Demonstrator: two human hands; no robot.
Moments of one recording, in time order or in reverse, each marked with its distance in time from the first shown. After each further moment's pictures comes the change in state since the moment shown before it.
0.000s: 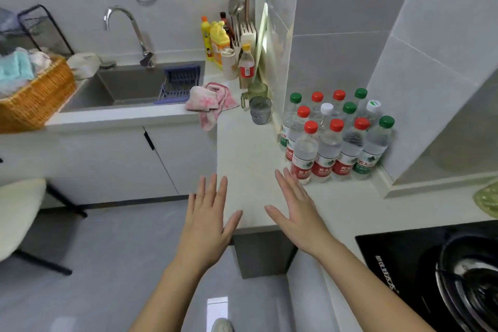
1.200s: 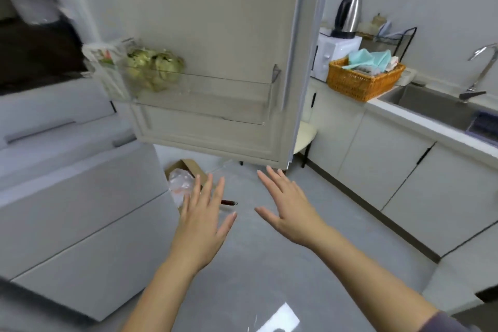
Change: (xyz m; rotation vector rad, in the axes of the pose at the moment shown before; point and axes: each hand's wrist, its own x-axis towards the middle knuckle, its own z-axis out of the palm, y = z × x) left_hand -0.648 -0.277 -0.195 0.143 0.433 -0.876; right_hand -0.293 -0.517 0.345 -0.189 -0.582 -1.040
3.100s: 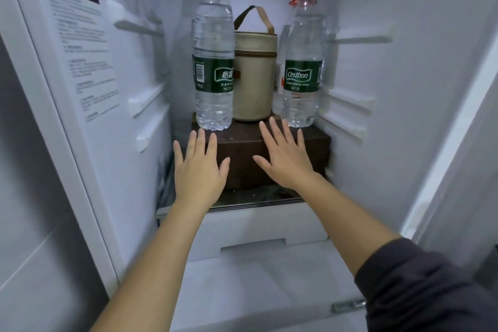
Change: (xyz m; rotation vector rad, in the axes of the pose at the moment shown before) left_hand 0.197 -0.541 -0.339 0.532 0.576 -0.557; right_hand 0.619 -0.475 0.070 -0.311 0.260 -0.481
